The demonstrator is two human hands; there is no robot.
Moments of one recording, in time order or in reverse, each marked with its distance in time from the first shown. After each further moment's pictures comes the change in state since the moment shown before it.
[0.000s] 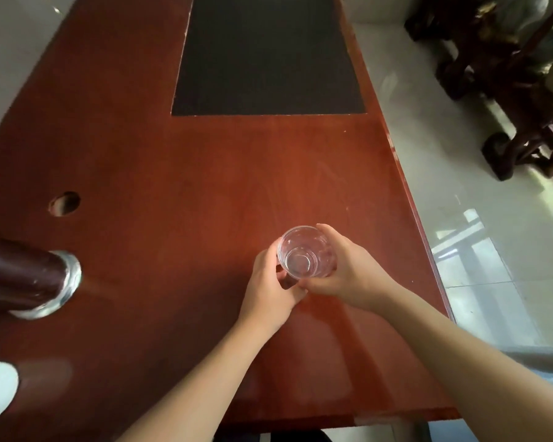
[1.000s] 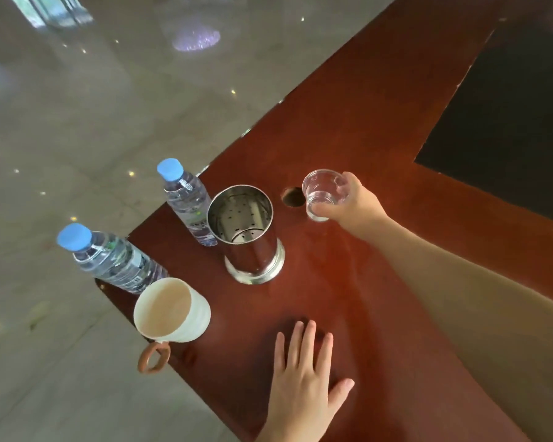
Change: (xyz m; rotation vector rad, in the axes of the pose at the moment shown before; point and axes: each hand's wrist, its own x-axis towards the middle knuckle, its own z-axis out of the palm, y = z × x) left_hand -0.086 -0.081 -0.148 0.969 0.254 -0.291; right_hand 0.258 -0.231 0.222 -0.068 -0.287 -0.264
